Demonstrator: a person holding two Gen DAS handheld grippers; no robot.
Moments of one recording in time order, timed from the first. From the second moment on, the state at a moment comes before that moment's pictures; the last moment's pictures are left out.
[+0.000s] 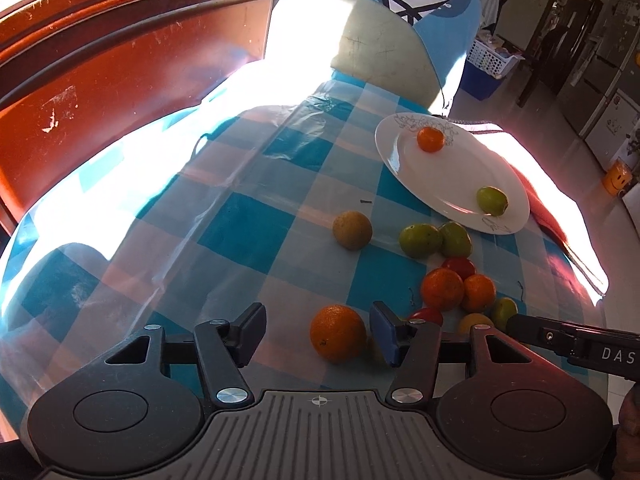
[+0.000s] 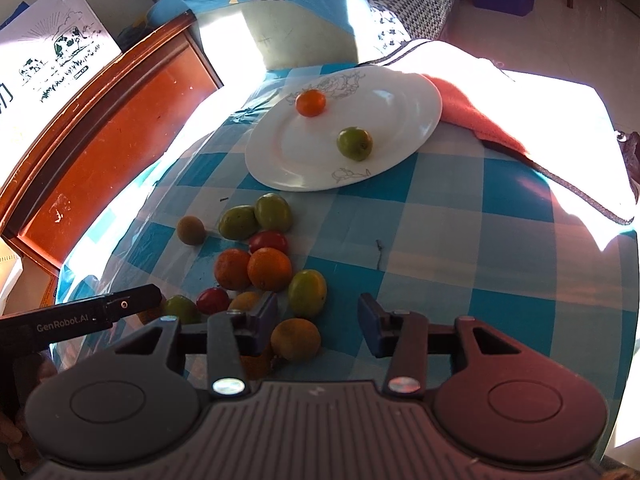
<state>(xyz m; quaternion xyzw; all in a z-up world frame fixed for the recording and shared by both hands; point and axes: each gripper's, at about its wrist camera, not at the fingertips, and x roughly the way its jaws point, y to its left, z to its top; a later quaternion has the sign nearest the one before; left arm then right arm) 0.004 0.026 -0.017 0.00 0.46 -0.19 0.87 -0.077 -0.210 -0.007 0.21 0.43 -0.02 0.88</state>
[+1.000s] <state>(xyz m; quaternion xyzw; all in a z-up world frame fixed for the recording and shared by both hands) -0.003 0.004 -0.015 0.05 0.43 -0.20 0.88 -0.066 -0.198 0.000 0.18 0.40 -0.04 0.90</state>
